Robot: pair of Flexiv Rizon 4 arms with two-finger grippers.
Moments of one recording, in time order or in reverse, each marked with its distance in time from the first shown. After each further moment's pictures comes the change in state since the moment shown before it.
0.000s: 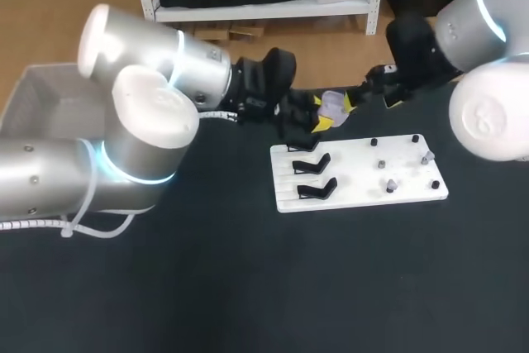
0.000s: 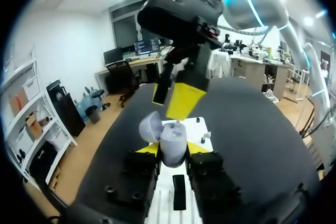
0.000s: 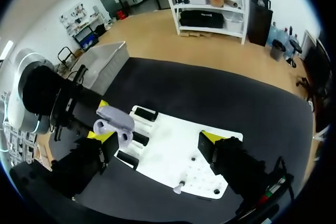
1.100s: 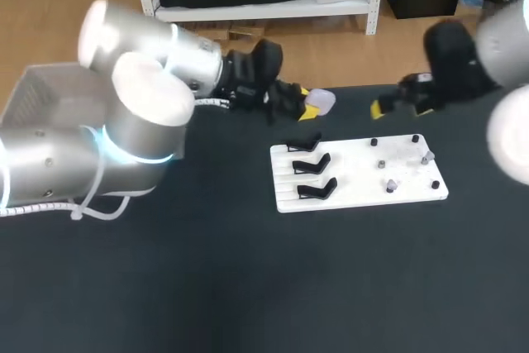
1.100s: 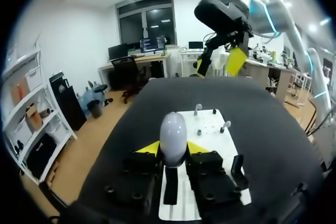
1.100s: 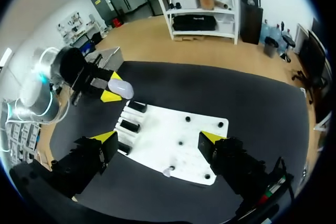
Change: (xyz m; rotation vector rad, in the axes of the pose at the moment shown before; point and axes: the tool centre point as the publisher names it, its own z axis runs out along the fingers) left arm 0.024 0.047 0.000 -0.014 0.012 -0.045; right arm 0.030 -0.016 -0.028 0.015 -0.033 0.036
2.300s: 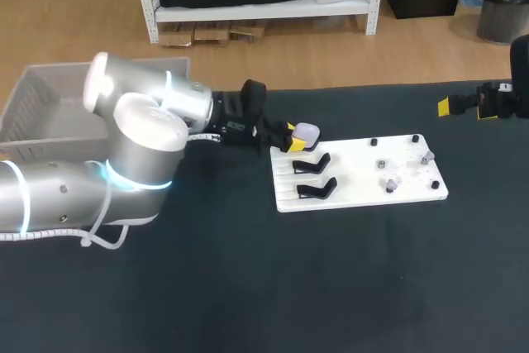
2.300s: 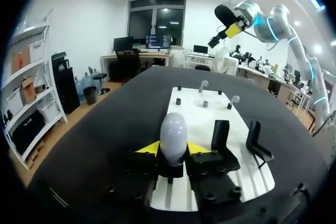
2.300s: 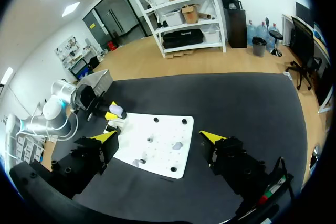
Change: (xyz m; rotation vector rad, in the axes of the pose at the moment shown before) left arm 0.090 0.006 0.029 0.047 -0.046 -0.152; right arm 0.024 -0.085 -0.054 -0.013 -0.196 0.118
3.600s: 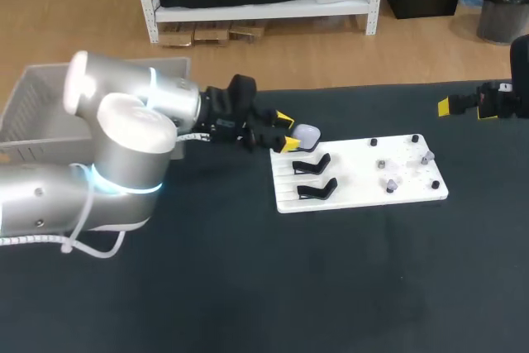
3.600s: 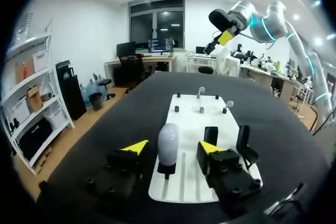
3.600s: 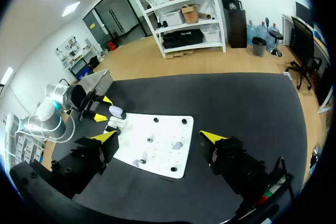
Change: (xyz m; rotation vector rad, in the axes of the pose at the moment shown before) left arm -0.015 -0.009 -0.025 -0.053 -0.016 0.045; right arm 0.000 0.000 0.000 0.000 0.000 0.000
